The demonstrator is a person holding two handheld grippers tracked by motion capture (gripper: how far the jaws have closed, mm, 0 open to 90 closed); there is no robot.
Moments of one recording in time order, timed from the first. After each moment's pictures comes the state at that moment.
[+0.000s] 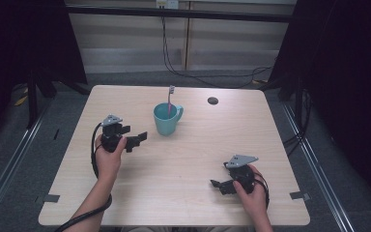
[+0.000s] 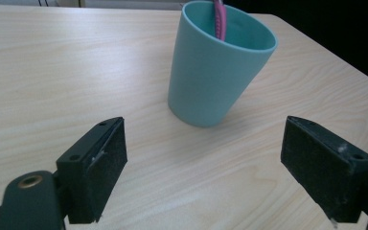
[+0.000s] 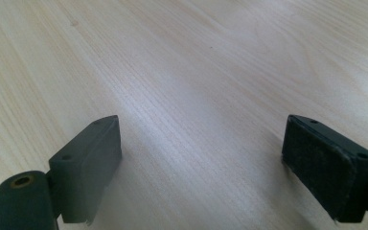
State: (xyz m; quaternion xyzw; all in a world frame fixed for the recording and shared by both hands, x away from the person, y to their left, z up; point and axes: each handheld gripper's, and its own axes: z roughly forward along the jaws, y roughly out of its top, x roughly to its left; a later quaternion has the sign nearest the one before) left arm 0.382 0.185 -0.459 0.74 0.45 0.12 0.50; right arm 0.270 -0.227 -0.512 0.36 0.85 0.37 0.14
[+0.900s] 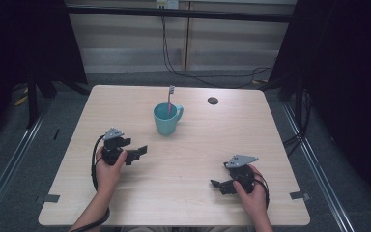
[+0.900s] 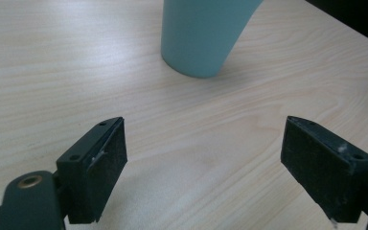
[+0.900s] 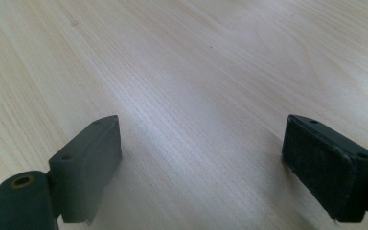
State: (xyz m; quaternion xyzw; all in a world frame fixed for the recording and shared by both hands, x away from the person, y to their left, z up) left arm 0.361 0.188 -0.492 0.76 0.44 0.11 0.48; right arm 0.270 -0.227 -0.512 0.36 0.85 0.37 0.14
